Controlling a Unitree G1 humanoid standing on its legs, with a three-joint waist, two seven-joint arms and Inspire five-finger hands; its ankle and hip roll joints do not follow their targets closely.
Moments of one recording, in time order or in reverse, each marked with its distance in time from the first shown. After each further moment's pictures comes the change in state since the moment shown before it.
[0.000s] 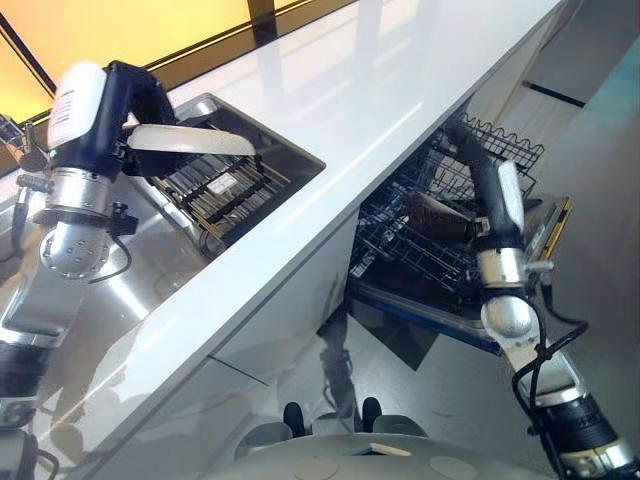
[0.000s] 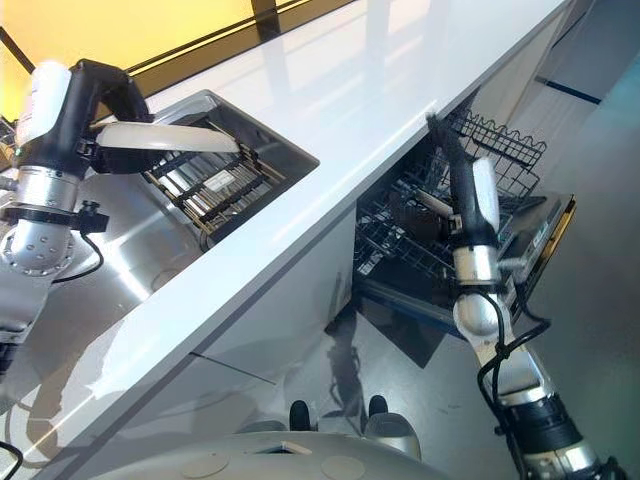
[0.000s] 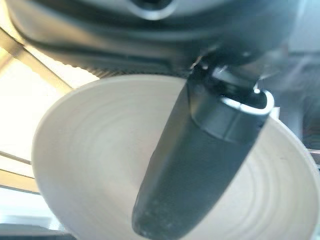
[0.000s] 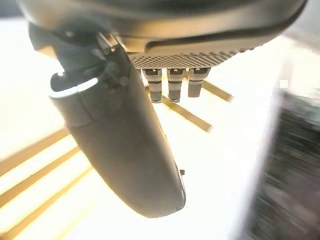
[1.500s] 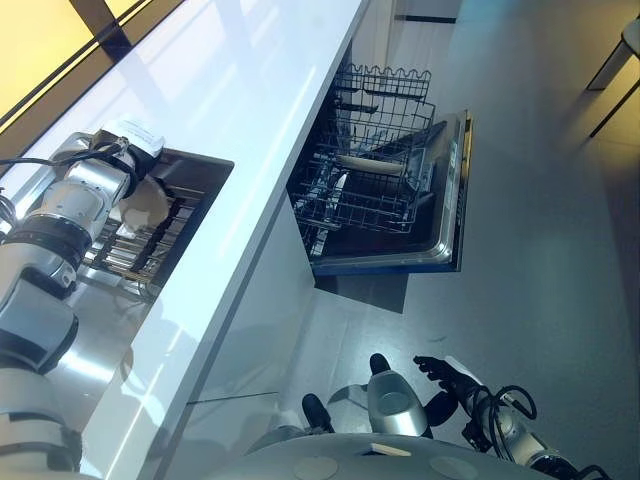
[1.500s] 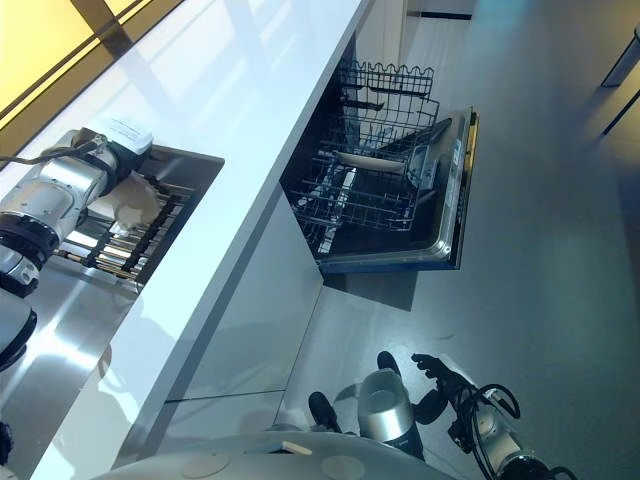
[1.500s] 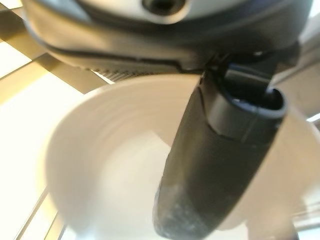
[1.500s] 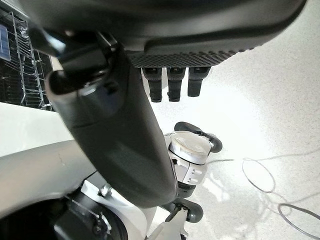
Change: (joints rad) left arm -0.787 0.005 -0.835 1.040 0.907 0.109 -0.427; right arm 0.217 0.115 0.208 1.046 -0.039 0.056 0.472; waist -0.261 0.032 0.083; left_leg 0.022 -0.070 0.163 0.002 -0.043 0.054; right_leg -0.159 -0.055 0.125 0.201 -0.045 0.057
